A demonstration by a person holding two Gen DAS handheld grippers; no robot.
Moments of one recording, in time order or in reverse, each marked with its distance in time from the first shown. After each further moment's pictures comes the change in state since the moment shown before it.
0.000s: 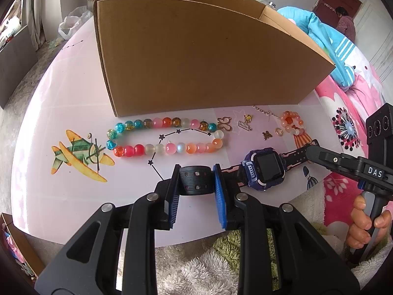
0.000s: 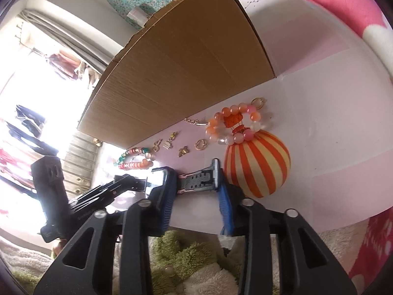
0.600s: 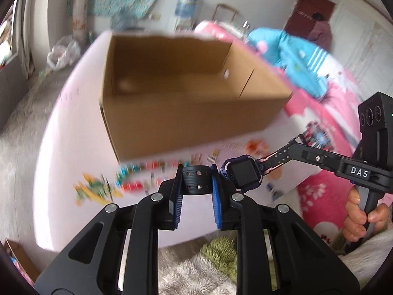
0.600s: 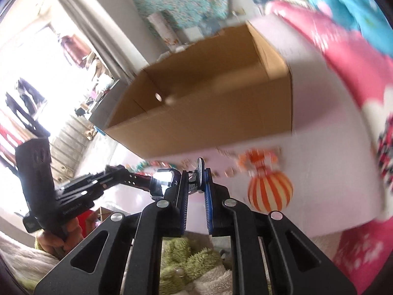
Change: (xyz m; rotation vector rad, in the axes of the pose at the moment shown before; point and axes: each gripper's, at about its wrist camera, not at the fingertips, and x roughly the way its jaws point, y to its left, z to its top) left arm -0.081 -0.019 0.027 0.108 -0.162 -0.079; right arm -0.053 0.079 0.018 -0.218 -0.106 -0.080
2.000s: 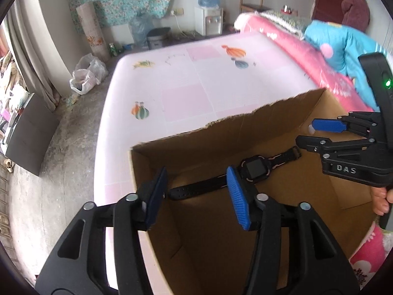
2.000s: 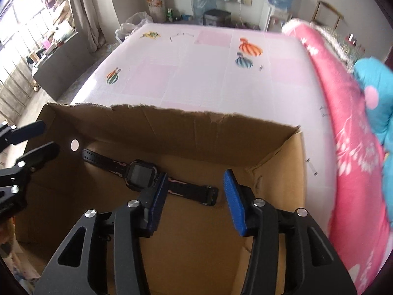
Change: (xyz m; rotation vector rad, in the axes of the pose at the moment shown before) left arm 0.106 0.063 0.198 0.102 0.129 0.306; right arm 0.173 -0.013 0.216 -0.265 0.225 -0.375
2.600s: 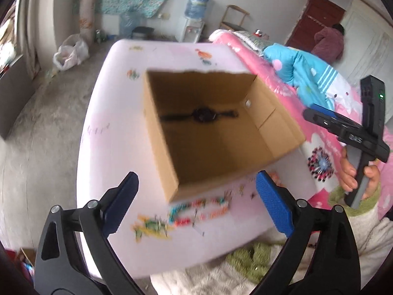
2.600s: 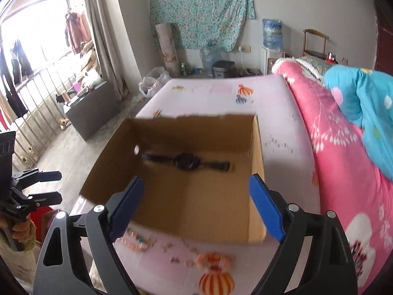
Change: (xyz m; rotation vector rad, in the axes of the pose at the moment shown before) left arm -0.115 0.024 -0.141 -0.143 -0.047 -0.265; right arm -0.146 -0.002 -0.128 0.077 -0.320 0.131
